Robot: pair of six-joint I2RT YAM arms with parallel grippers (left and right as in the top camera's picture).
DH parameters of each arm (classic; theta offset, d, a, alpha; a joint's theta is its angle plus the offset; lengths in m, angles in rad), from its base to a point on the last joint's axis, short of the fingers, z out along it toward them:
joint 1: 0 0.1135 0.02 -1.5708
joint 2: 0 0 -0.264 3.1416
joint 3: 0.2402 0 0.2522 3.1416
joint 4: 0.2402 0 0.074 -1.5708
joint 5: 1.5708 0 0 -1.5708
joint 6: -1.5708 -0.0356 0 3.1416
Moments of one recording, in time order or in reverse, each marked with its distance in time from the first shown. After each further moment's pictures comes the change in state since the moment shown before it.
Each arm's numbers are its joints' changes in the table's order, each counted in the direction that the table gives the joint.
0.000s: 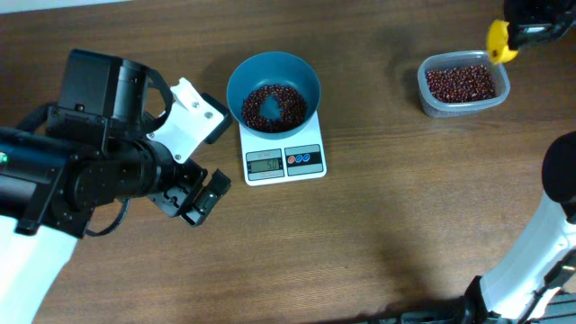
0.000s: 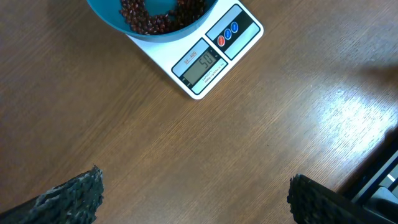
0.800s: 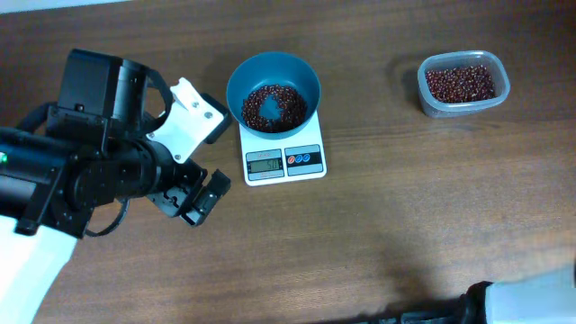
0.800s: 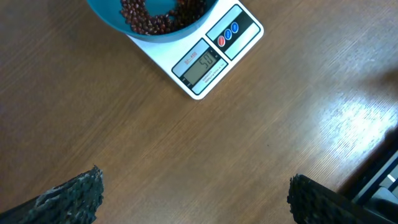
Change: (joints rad) left arm 0.000 0.000 0.000 0.000 0.000 0.000; right arm -0.077 -0.390 0.217 0.058 -0.038 -0.292
